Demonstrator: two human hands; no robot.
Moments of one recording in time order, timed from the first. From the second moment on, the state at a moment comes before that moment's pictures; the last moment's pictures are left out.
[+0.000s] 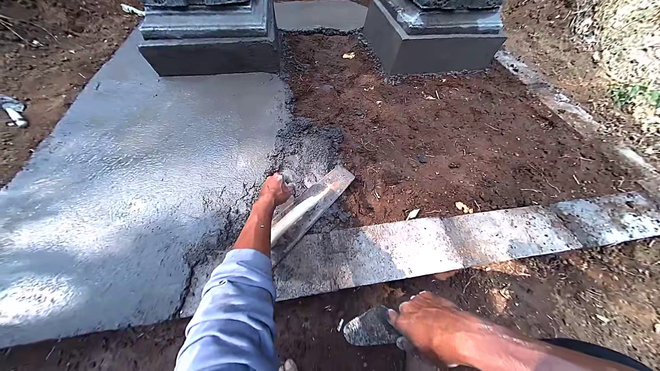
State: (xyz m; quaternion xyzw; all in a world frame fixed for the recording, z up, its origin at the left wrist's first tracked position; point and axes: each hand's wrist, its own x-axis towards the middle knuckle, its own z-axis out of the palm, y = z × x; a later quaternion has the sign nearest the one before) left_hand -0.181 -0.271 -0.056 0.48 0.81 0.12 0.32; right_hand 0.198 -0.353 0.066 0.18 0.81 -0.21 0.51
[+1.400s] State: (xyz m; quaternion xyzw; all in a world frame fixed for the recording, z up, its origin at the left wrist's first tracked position) left_hand -0.180 -0.273 -0.035 0.45 0.81 0.11 0.36; right_hand 0.196 -0.352 0.067 0.17 0.81 -0.20 0.52
